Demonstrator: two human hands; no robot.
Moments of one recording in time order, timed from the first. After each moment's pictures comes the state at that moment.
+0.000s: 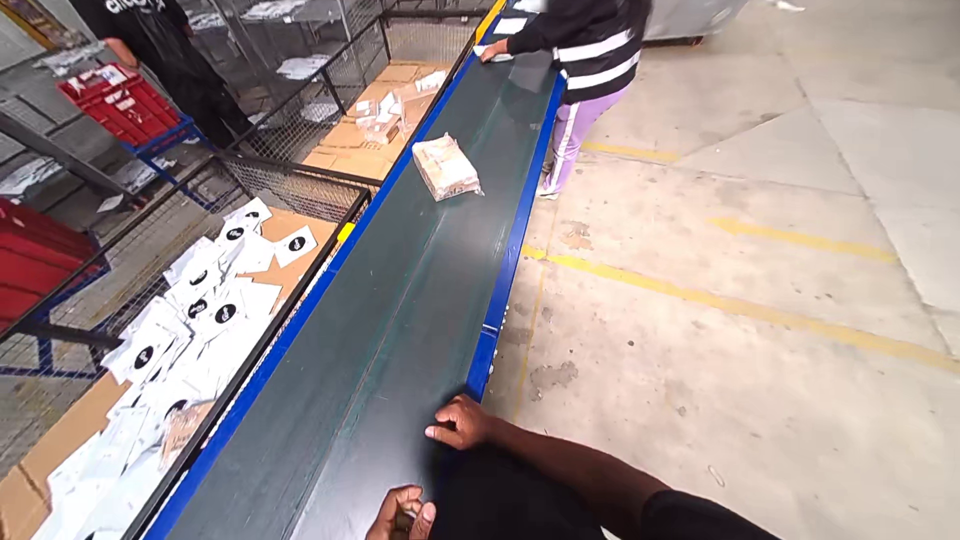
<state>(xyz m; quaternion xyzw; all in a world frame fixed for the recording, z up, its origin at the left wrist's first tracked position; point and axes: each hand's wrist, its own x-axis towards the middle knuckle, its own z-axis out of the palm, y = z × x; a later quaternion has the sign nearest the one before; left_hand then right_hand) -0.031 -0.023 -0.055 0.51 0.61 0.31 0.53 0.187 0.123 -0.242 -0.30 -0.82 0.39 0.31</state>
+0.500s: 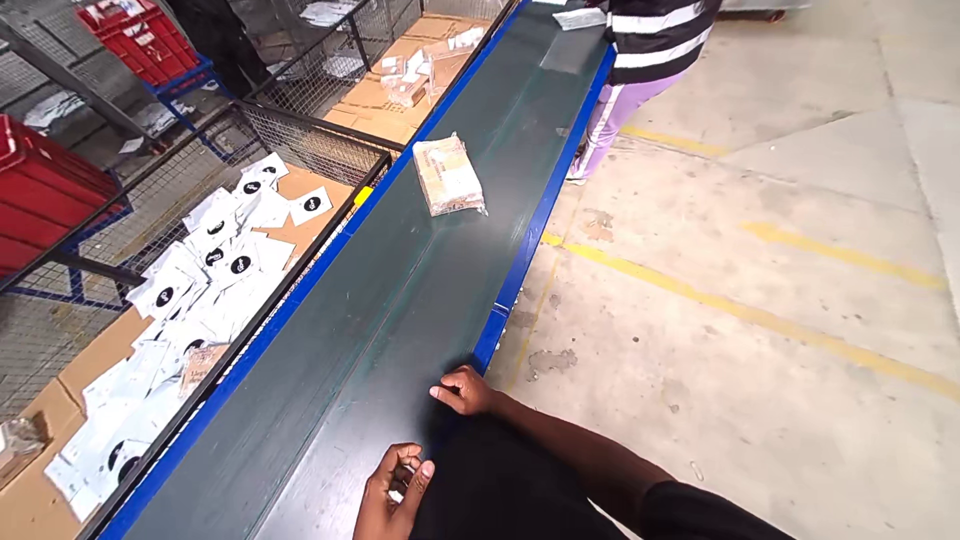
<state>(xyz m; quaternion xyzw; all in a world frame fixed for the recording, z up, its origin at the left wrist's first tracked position) -0.034 -0.026 -0.055 0.51 0.61 0.32 0.52 0.185 0.127 -0.238 -0.28 -0.79 0.40 0.37</state>
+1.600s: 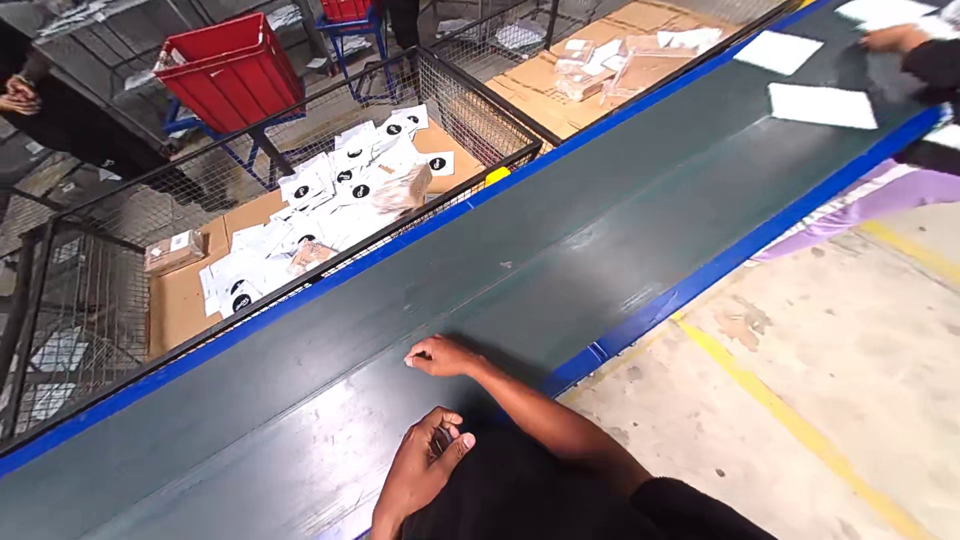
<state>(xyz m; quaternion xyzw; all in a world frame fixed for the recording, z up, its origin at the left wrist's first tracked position) -0.045 -0.047 -0.059 0.44 0.66 0.37 0.49 -0.013 0.166 -0.184 -0.09 -0.85 0.51 0.00</state>
